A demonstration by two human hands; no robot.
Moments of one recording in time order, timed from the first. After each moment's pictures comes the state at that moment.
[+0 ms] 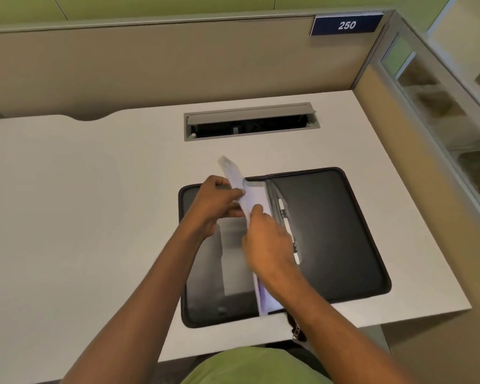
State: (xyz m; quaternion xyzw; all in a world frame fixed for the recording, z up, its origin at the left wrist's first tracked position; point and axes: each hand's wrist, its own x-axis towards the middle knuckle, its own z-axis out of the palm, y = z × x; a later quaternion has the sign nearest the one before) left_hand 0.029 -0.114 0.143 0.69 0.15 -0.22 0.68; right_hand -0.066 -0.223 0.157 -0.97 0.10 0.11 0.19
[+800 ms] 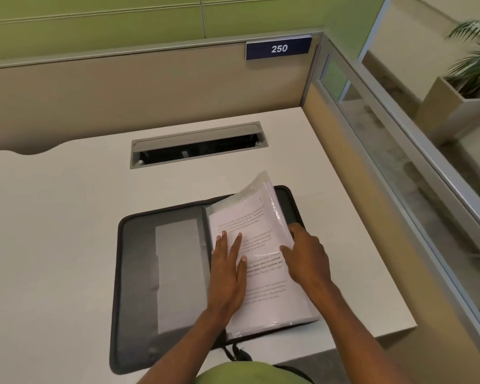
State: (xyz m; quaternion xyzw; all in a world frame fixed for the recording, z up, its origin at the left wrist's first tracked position) left_hand -0.073 -0.278 -0.012 0.90 -0.07 -0.08 0.43; right_hand -0.076 -0.469 0.103 -0.93 0.20 0.07 0.31
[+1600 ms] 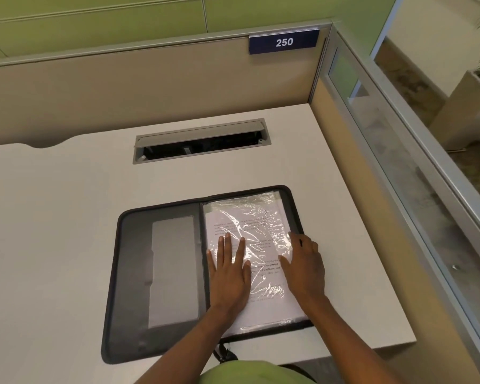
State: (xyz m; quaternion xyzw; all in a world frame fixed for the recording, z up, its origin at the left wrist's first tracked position) left_hand -0.074 -0.310 -0.045 0.98 -0.09 -0.07 0.17; right_hand -0.082 -0.506 -0.002 -0.96 0.15 0.02 0.21
